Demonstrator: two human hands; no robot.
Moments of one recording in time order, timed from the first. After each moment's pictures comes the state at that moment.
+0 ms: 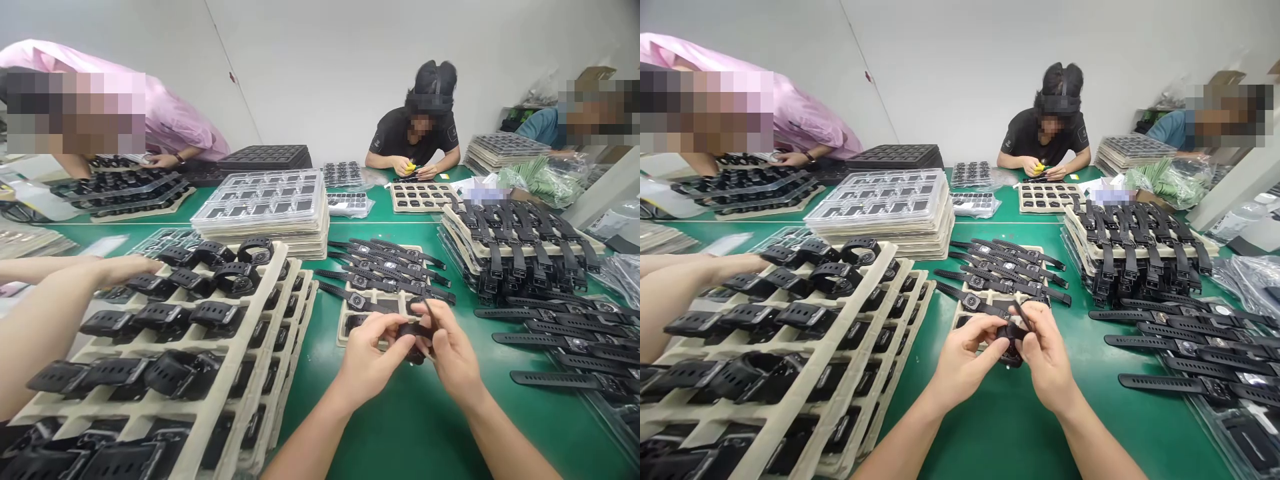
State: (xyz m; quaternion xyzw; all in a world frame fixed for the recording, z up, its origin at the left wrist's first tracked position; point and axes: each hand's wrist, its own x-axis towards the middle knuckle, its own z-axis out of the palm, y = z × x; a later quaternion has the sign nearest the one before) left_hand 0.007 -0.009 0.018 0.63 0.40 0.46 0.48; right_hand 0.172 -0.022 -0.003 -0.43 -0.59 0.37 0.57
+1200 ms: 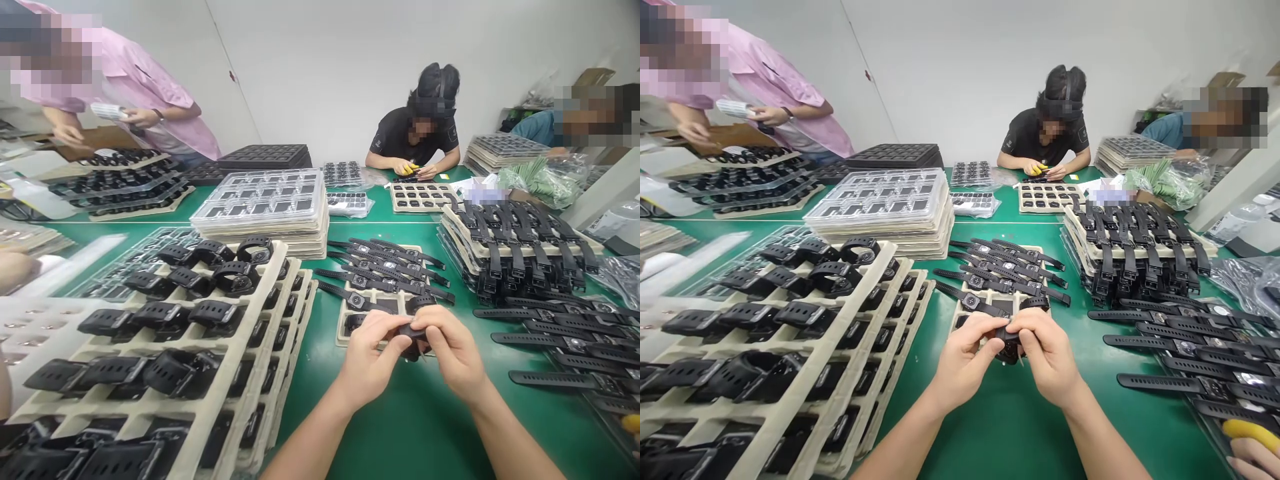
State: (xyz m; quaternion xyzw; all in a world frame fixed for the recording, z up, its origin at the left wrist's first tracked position) left_hand 0.003 -0.007 0.013 0.68 0.36 0.48 0.42; right_hand 0.187 -0.015 0.004 -0.37 -0.68 0.32 0.54
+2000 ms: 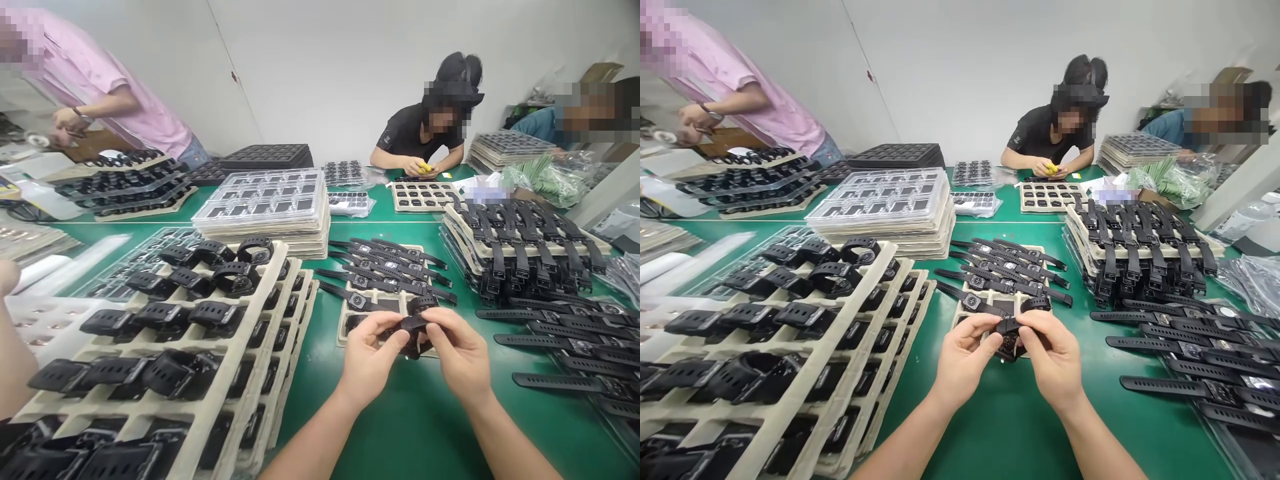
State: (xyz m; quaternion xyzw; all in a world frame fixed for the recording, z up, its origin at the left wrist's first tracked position) left_hand 0.017 -0.009 0.012 0.47 0.39 0.54 0.58; right_hand 0.180 -0.019 -0.008 -0.44 -0.57 0.31 0.62
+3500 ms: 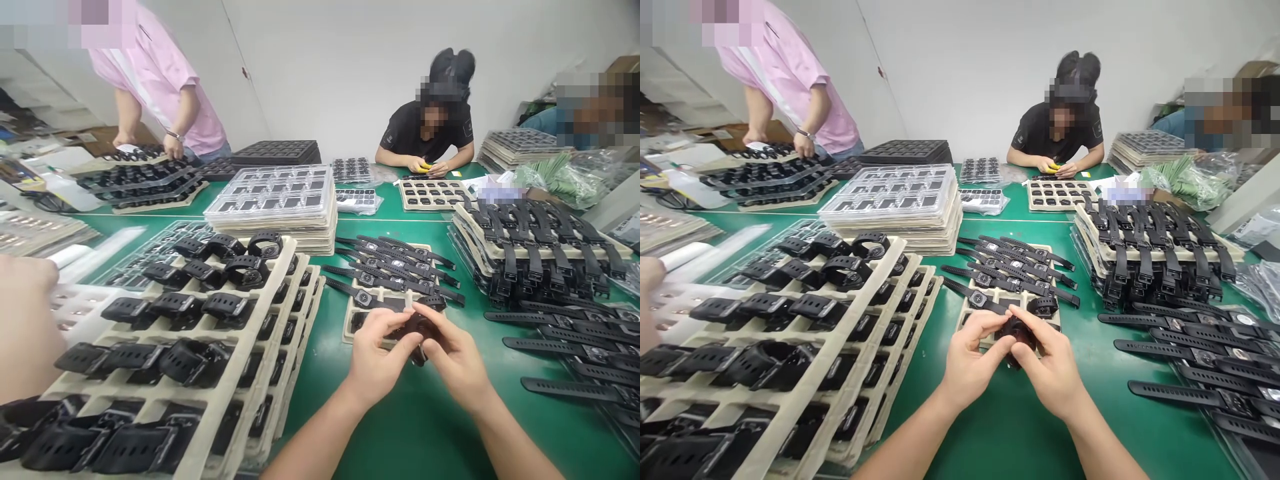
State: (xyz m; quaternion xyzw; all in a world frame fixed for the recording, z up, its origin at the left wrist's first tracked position) left_hand 0.014 -0.013 0.007 0.61 0.42 0.53 0.42; right_hand 0.178 -0.020 -0.003 -0.47 -0.60 0.39 0.51
